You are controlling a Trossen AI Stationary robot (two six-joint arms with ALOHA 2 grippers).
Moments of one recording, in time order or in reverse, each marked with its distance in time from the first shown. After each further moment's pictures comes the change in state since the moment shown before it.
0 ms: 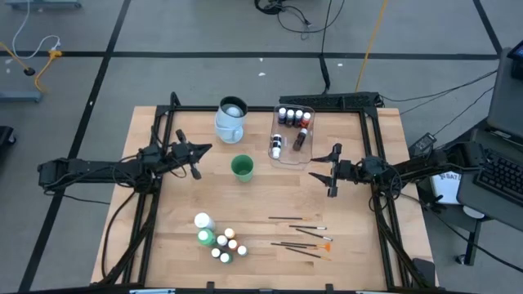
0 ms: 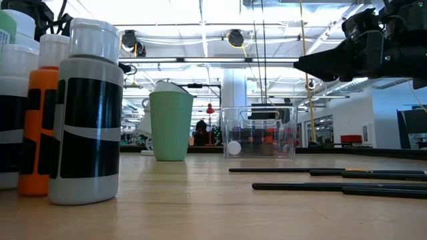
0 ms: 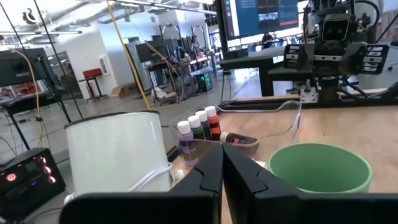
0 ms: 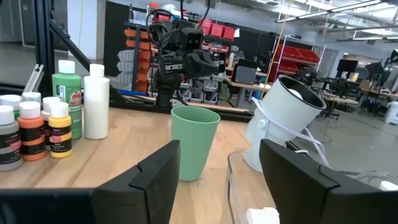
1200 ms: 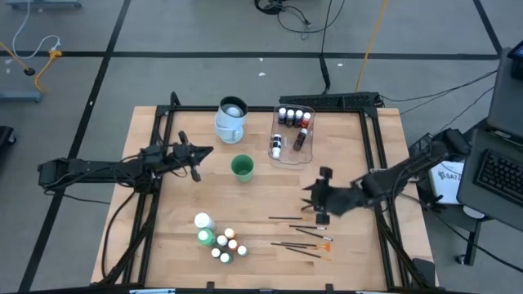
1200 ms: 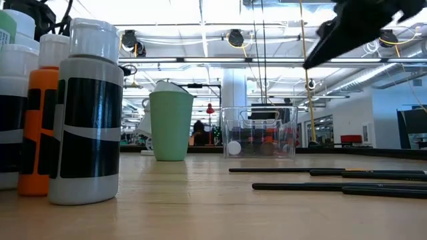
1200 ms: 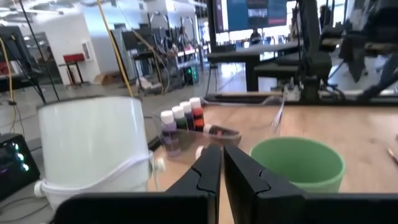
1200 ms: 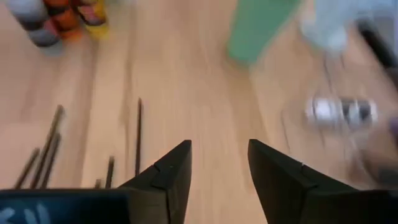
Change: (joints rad) left arm -0.002 0.000 0.001 -0.045 0.046 -0.083; right arm 0.495 0.219 0.799 -1.510 0.431 0.522
